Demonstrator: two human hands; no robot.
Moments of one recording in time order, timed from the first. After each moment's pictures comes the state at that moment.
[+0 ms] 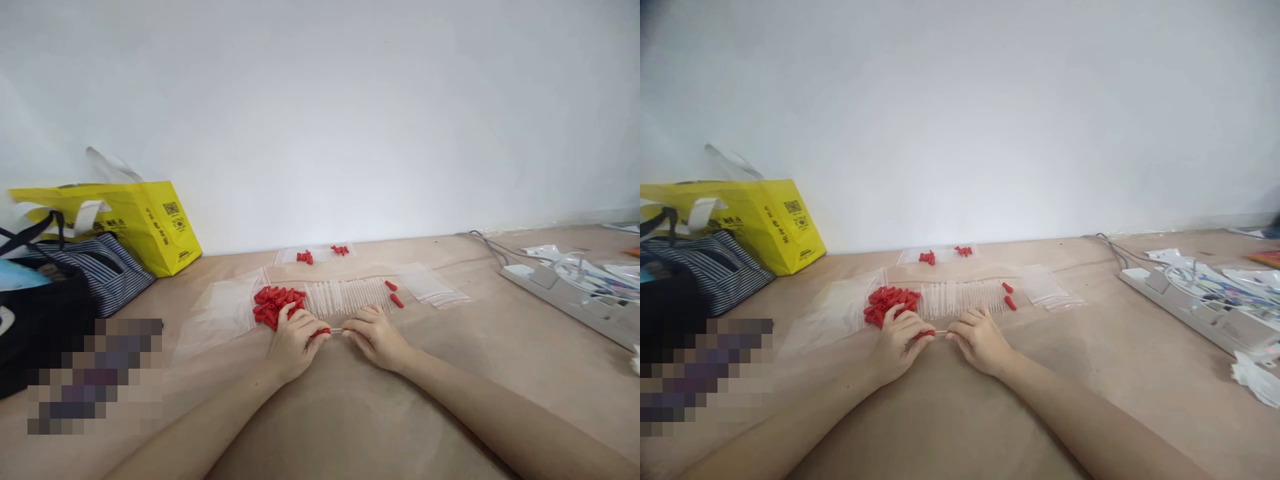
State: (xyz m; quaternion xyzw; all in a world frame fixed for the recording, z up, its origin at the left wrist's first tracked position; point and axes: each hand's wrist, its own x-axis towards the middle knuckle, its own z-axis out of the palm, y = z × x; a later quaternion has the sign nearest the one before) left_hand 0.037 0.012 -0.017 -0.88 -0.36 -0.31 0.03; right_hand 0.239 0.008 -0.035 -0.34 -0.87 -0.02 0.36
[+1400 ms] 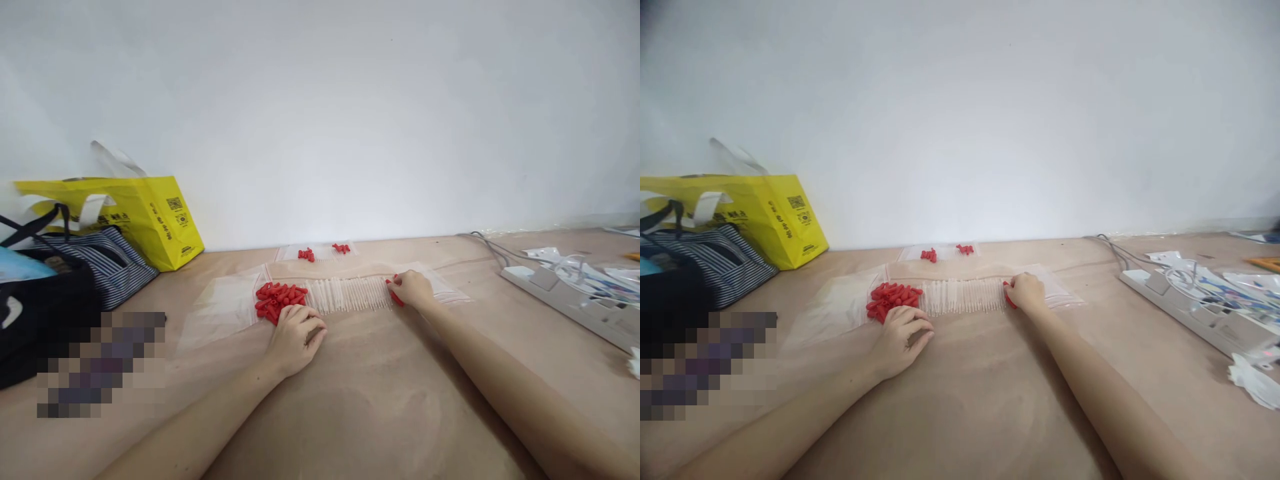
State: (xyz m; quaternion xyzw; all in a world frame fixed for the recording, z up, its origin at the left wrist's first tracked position) left_hand 0.034 0.014 -0.022 -0.87 -0.39 -0.29 0.04; right_hand 0.321 0.090 -0.027 -0.76 -0.63 -0.02 0.16
